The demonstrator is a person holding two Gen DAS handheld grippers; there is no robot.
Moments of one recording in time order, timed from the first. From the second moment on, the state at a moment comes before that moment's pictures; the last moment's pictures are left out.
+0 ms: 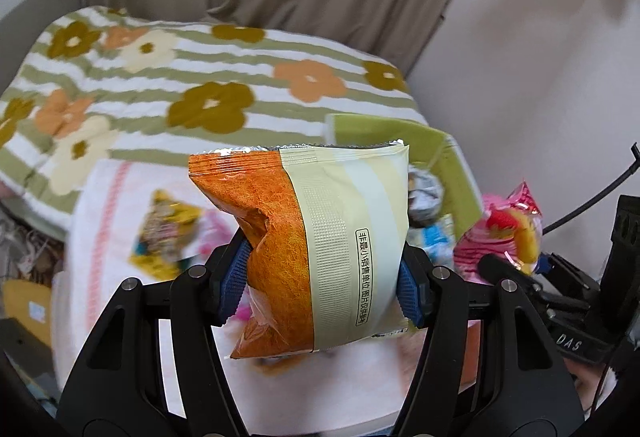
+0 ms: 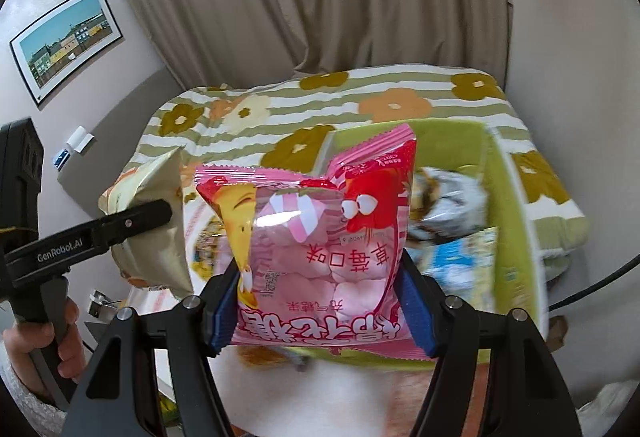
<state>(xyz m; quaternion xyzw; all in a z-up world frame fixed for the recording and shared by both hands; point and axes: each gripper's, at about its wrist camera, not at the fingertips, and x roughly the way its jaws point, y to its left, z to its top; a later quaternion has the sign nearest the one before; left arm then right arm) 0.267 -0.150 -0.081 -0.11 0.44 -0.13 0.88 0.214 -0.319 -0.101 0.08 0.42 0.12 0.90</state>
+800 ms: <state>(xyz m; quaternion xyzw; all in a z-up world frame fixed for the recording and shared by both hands) 0.360 -0.291 -0.168 -0.01 0.54 -0.18 0.82 0.250 -0.424 -0.155 0.17 0.46 0.06 0.87</state>
